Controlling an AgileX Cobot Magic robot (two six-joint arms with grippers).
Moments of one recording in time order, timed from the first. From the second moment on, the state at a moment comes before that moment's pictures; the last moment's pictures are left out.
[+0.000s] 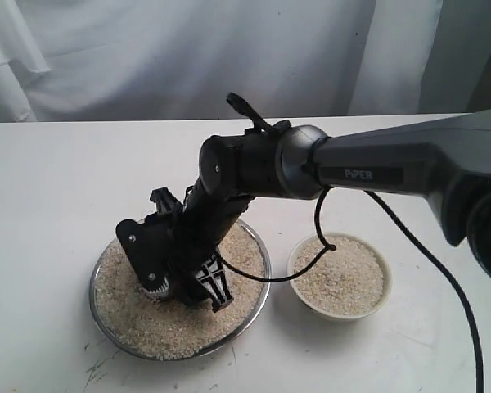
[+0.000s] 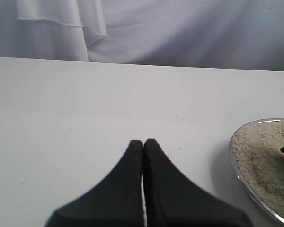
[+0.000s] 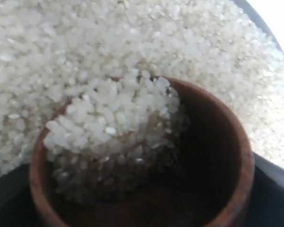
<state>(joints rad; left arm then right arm) 0.03 0.00 0.00 -0.01 0.33 -0.02 0.89 2.22 -1.58 0.38 0.67 -1.70</state>
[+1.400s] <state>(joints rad) 0.03 0.00 0.00 -0.01 0.33 -0.02 0.56 1.73 -1.06 -0.13 0.47 -1.58</state>
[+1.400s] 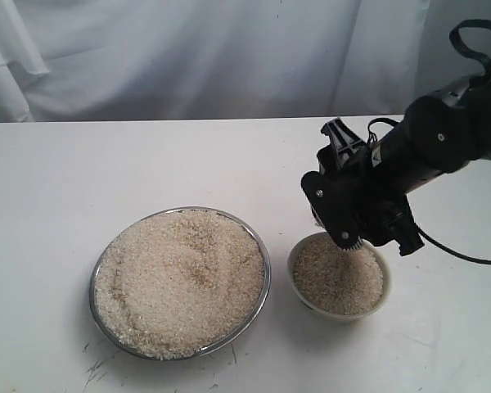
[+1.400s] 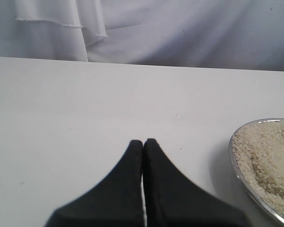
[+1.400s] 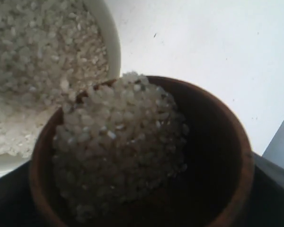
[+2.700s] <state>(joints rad) 0.03 0.00 0.00 -0.01 0.33 -0.02 0.64 1.64 -0.87 -1.07 0.31 -1.07</state>
